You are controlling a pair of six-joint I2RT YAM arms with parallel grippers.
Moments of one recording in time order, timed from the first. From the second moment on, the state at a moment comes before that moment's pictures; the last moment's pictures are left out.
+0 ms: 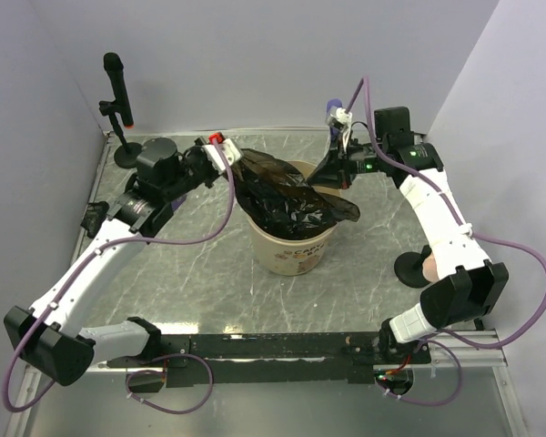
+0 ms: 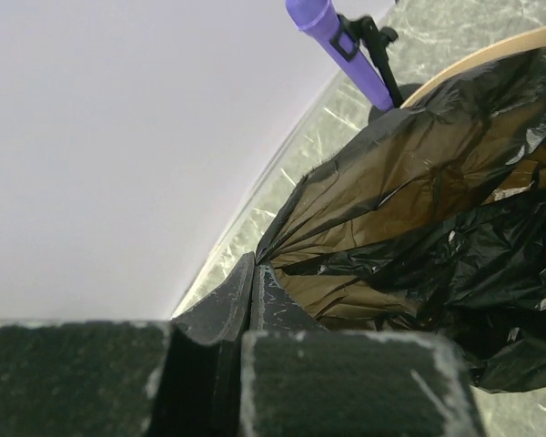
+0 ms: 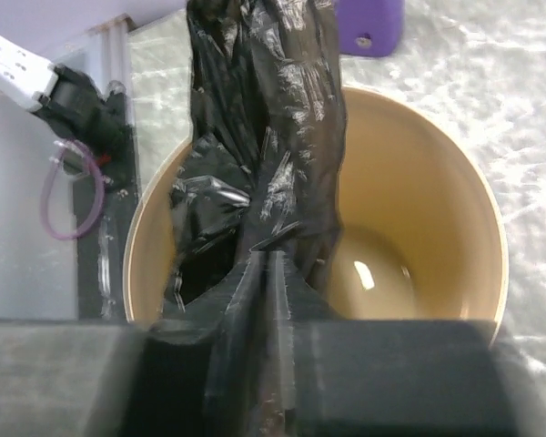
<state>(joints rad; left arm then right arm) -0.49 1.18 1.24 -0.14 0.27 0.58 0.22 1.48 1.62 -0.83 -1.09 -0.41</state>
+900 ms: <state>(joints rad) -0.49 1.16 1.25 -0.09 0.26 0.57 0.19 1.49 1.52 -0.84 -1.02 -0.43</state>
